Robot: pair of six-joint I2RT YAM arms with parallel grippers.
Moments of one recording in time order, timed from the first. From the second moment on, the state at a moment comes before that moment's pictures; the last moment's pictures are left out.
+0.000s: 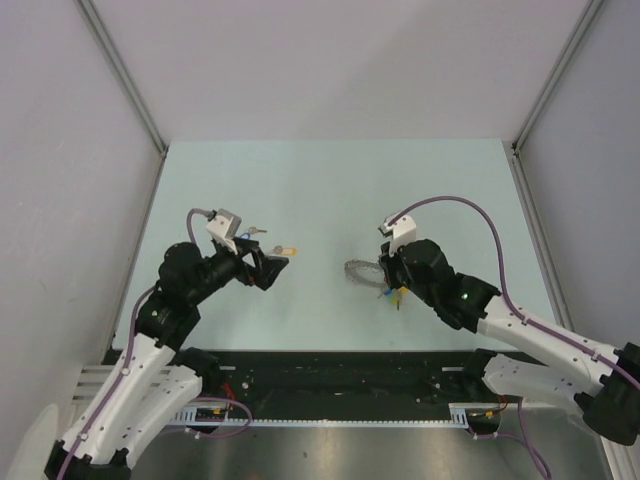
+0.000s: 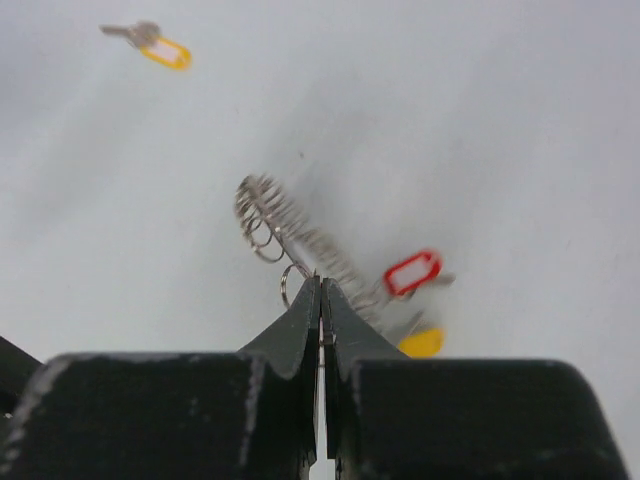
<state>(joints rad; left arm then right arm) -0.39 0.58 0.62 -0.26 0.30 -0.22 0.86 0.98 0.73 -0.27 0.29 0.19</state>
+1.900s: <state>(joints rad) -0.54 0.97 0.62 0.69 0.90 -0.43 0.75 0.93 0.68 0.48 -0.54 0.10</state>
